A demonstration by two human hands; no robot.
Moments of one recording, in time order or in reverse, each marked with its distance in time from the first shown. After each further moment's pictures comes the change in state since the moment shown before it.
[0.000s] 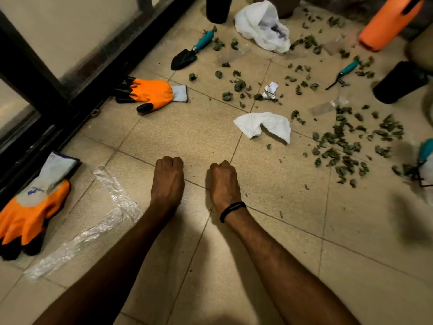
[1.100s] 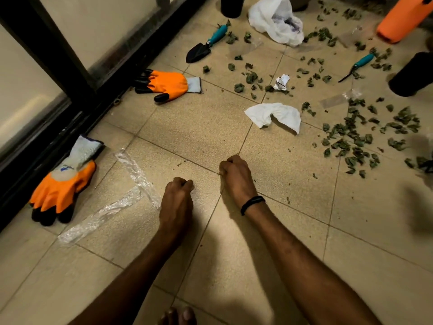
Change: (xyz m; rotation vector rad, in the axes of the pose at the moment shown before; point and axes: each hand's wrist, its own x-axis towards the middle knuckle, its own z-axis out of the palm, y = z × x) left_hand -0.099 -0.004 -0.007 -0.179 -0.065 -0.145; right_hand -0.026 0.024 0.006 0.239 -0.038 -0.016
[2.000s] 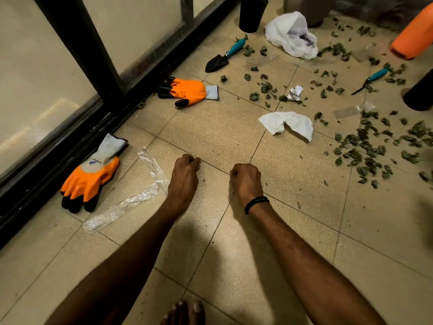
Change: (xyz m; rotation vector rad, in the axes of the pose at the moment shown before) left_hand 0.059 -0.022 -0.012 0.027 0.078 0.100; right_hand -0.005 -0.024 -0.002 -0.073 -0.045 0.126
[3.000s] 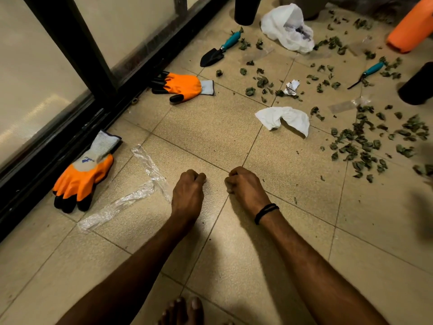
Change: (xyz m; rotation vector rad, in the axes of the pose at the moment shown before) left_hand -0.051 0.027 0.006 0.045 -0.039 -0.019; right_hand -0.015 0.035 0.003 -0.115 -0.104 -0.350
